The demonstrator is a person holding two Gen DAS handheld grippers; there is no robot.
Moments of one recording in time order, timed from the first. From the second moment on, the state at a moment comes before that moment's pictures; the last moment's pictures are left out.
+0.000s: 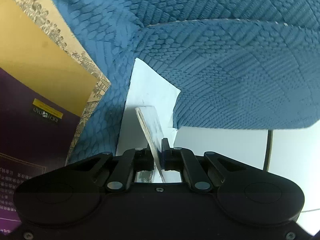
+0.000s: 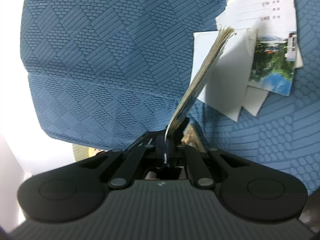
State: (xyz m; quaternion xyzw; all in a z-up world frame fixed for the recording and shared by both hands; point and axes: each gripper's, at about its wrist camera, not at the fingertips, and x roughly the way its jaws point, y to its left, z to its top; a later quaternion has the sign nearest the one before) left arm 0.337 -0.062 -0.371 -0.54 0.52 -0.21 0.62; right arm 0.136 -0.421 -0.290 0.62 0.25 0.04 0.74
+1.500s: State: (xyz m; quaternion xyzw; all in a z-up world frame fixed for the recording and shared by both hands) left arm 0.213 0.059 -0.196 -0.44 0.39 -0.23 0.78; right arm 0.129 -0.372 -0.175 0.51 0.28 0.11 0.80
